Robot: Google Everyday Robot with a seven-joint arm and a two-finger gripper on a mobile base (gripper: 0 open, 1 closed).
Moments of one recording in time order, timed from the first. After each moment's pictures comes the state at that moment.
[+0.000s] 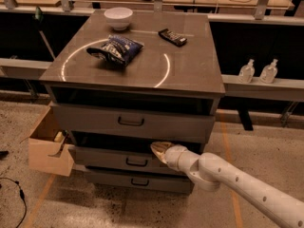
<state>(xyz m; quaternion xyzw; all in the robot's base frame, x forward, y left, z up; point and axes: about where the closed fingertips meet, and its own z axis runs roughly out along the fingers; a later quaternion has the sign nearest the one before) 0.632 -0.024 0.507 -0.35 0.73 0.22 0.54</state>
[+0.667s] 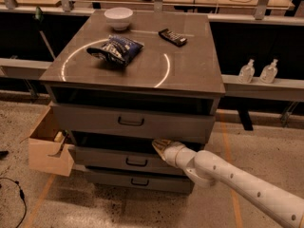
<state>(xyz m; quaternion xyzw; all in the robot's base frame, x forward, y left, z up) 0.656 -0.028 0.496 -0.37 0.73 0.16 0.55</state>
